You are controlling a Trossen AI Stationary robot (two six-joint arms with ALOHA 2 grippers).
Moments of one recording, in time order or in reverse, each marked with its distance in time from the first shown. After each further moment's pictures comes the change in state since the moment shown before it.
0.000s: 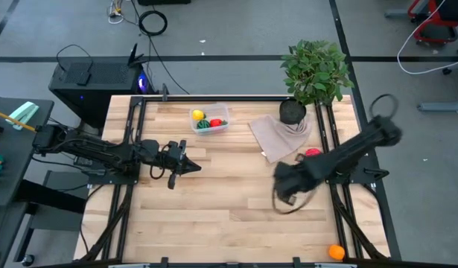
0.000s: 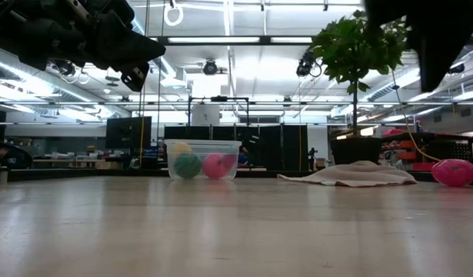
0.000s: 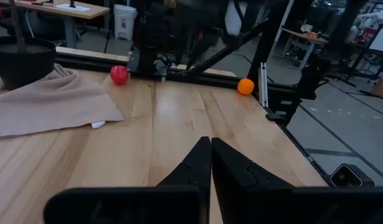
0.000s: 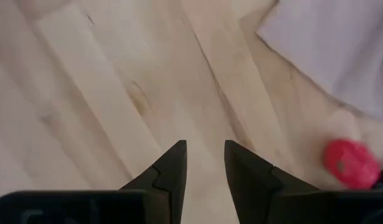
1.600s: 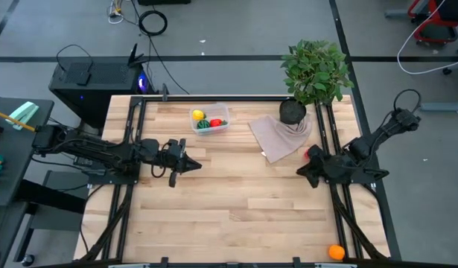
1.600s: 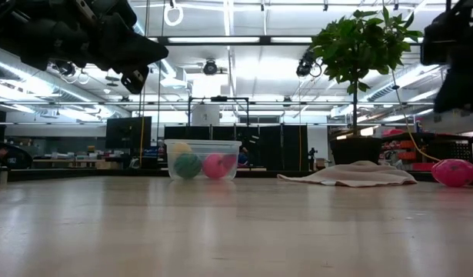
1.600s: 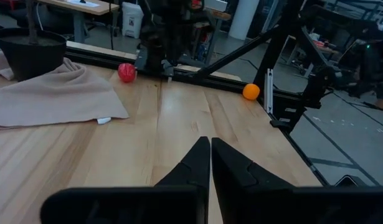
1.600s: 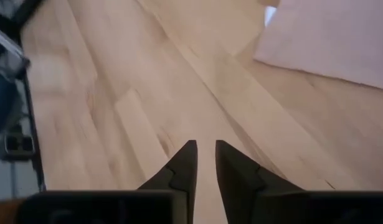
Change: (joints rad) left arm 0.014 0.000 0.000 0.000 -0.016 -0.053; right arm 0.091 -0.989 -0.759 0.466 0.188 0.212
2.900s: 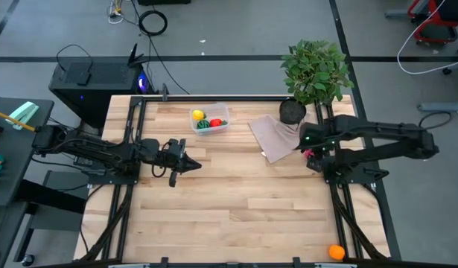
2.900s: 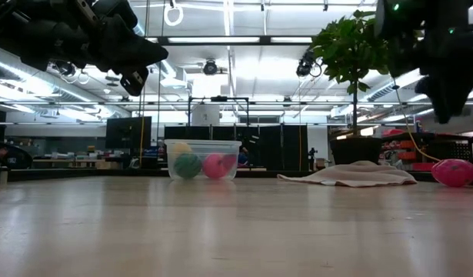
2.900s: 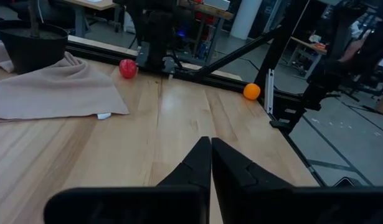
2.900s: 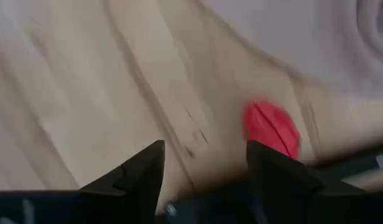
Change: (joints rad) left arm 0.004 0.000 0.000 -0.009 0.000 -0.026; right arm -0.760 0.411 0.350 -0.516 -0.450 -0.934
